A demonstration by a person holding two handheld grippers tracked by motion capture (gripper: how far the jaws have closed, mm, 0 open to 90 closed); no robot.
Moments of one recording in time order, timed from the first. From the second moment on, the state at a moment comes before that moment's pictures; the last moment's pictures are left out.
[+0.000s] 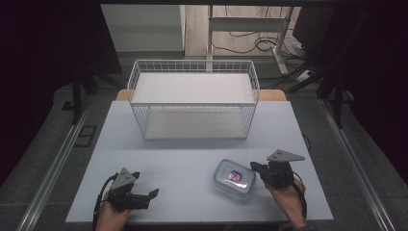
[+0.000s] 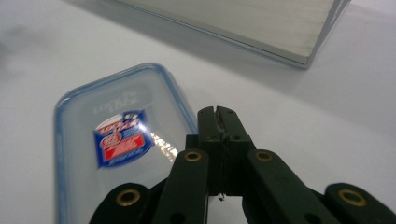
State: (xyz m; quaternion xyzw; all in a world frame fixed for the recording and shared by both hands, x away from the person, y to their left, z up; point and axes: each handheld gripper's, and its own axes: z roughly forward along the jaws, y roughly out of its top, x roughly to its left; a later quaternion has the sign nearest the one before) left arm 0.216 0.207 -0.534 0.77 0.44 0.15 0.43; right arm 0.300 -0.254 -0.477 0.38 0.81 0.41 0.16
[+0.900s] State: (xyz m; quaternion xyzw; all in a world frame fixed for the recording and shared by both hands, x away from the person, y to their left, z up) left arm 0.217 0.205 -0.535 0.78 0.44 0.15 0.43; right arm 0.346 -0.179 -0.483 0.37 0.85 0.34 0.14
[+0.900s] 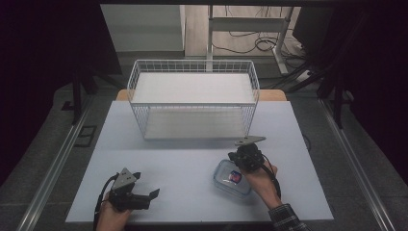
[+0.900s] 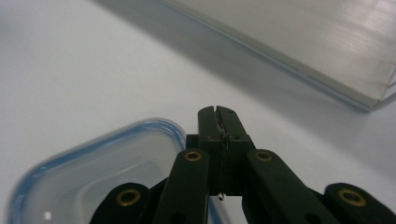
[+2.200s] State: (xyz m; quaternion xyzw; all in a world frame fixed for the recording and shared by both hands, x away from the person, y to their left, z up) left arm 0.211 0.196 -0.529 0.80 0.42 0.13 0.41; right arm 0.263 -0.235 -0.495 0.39 0.85 0.35 0.11
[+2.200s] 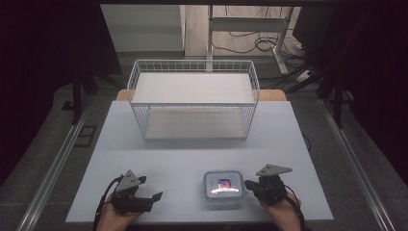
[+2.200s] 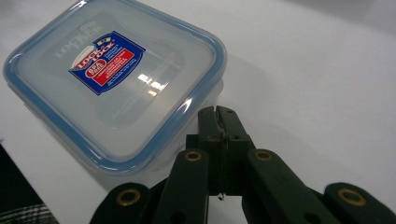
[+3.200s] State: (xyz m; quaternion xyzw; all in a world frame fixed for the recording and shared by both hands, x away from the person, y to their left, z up) left arm 0.204 0.197 -0.531 0.80 0.43 0.12 0.40; right arm 0.262 -0.197 -0.498 0.33 0.86 0.37 0.09
